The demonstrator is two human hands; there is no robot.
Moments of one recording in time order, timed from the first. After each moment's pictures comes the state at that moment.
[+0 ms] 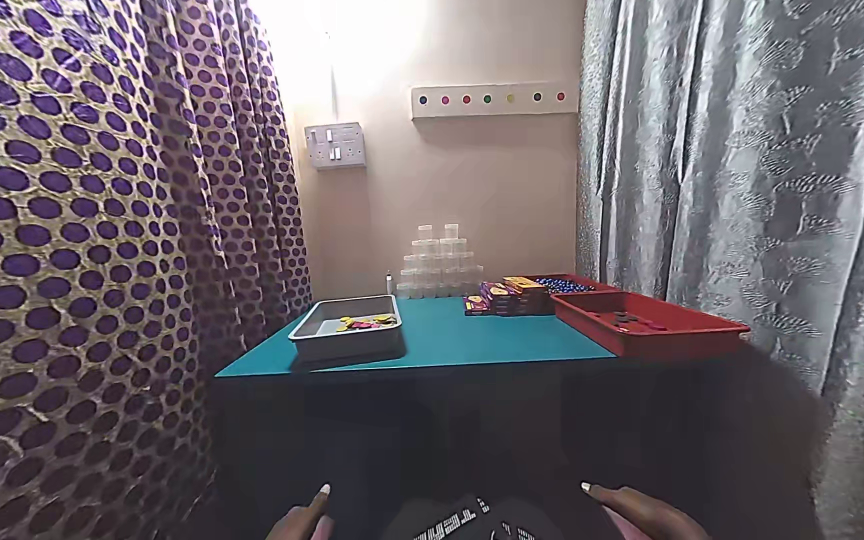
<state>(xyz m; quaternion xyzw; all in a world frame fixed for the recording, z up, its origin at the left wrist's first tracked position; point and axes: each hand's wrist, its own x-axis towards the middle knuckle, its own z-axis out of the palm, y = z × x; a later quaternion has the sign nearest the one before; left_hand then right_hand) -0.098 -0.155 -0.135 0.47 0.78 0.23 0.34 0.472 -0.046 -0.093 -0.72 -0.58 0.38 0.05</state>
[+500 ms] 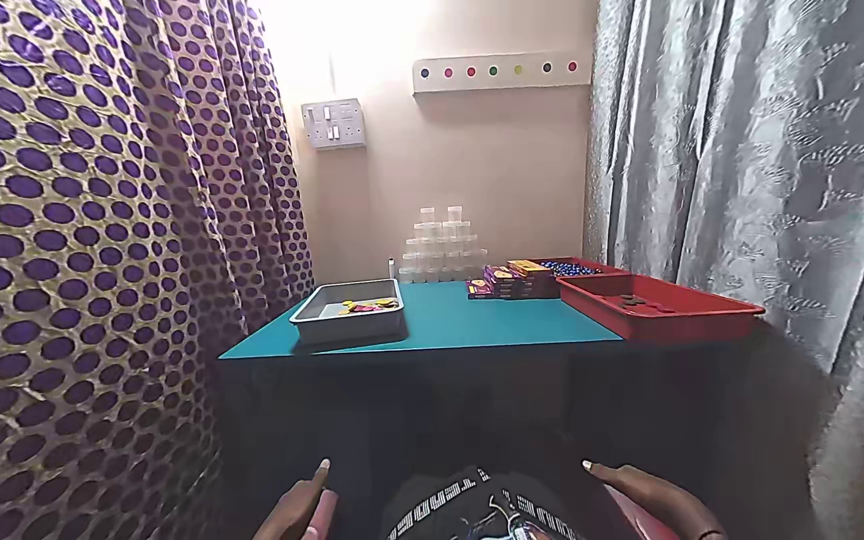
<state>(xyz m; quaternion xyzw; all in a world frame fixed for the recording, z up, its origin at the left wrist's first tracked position) -0.092 -0.150 -0.138 0.46 0.80 0.22 0.33 0.479 -0.044 -0.089 -0.71 -0.59 0.38 0.05</state>
